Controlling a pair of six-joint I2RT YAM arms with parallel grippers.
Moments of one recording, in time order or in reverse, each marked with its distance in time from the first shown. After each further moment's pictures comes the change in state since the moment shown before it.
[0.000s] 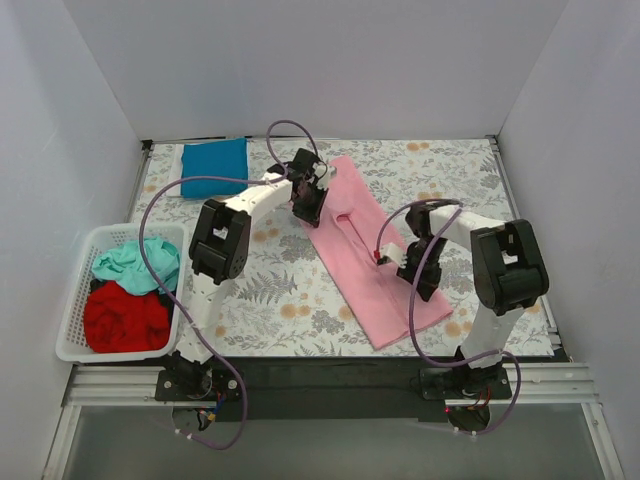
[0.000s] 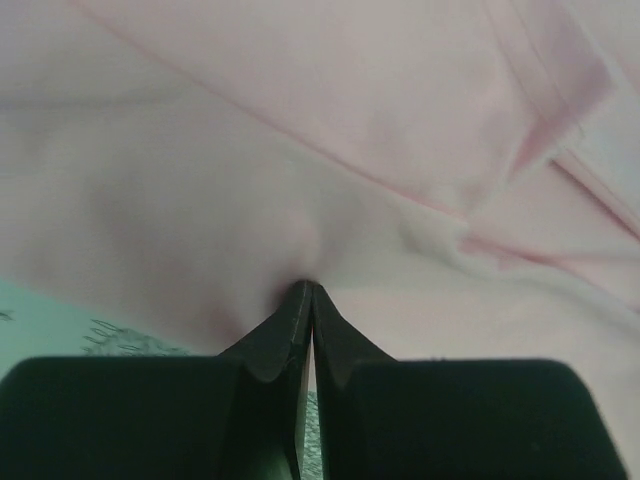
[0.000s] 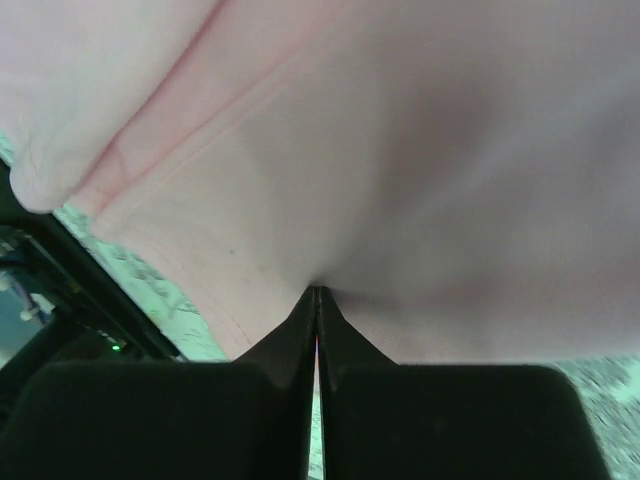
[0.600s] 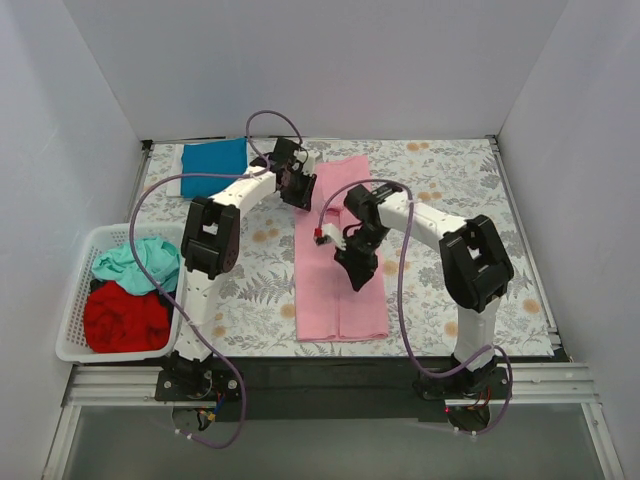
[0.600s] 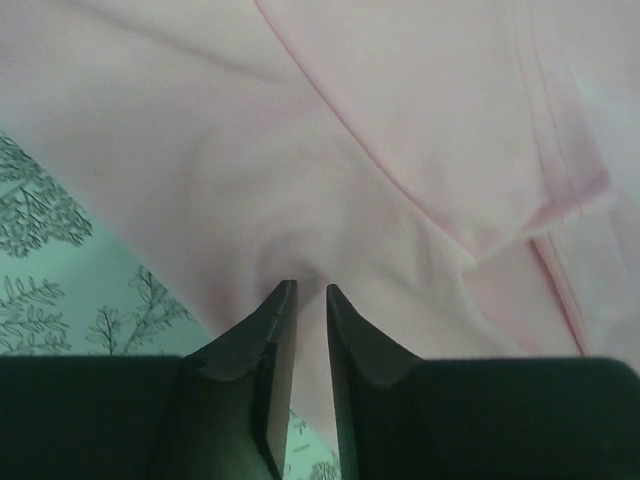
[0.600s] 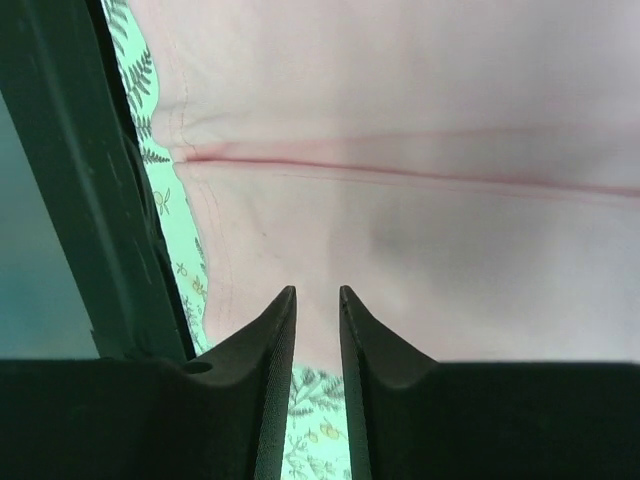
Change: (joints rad) left arm 0.100 0.069 0.112 0.080 0.053 0.092; right arm 0.400 0.118 0.313 -0.027 -0.373 0.214
